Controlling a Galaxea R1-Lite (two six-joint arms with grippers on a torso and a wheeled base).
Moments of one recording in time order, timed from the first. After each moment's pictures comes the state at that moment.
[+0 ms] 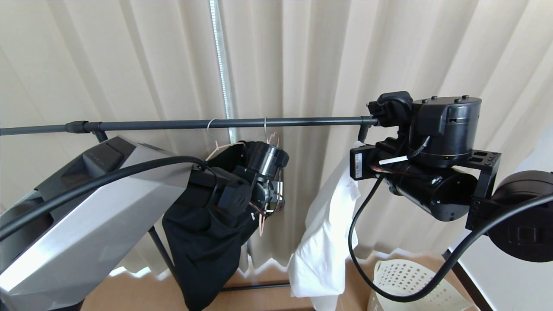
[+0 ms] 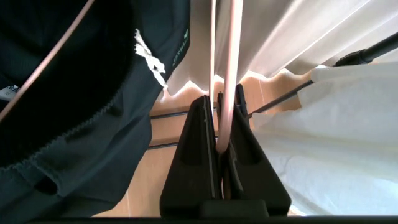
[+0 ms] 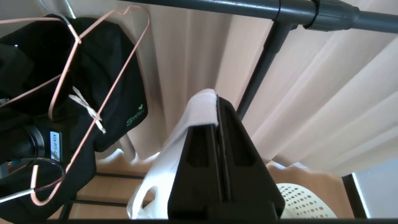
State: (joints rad) left arm -0.62 2.30 -1.56 -0.06 0.42 -0.32; right arm 0.65 1.74 -1.01 -0.47 -0.54 0.08
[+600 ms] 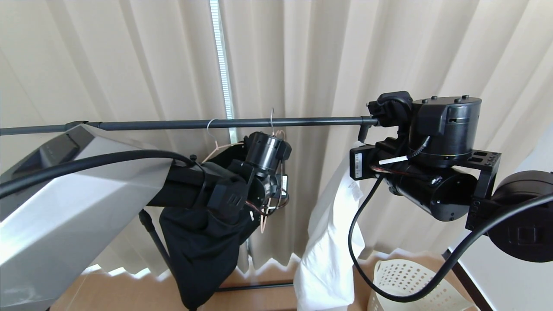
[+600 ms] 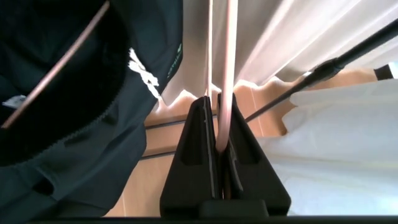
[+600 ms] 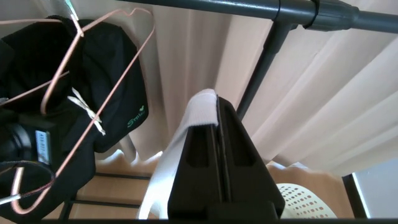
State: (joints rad) left arm -0.66 2.19 -1.49 -0.10 0.42 -0.28; right arm 0.65 1.74 -1.01 -0.47 -0.54 0.08
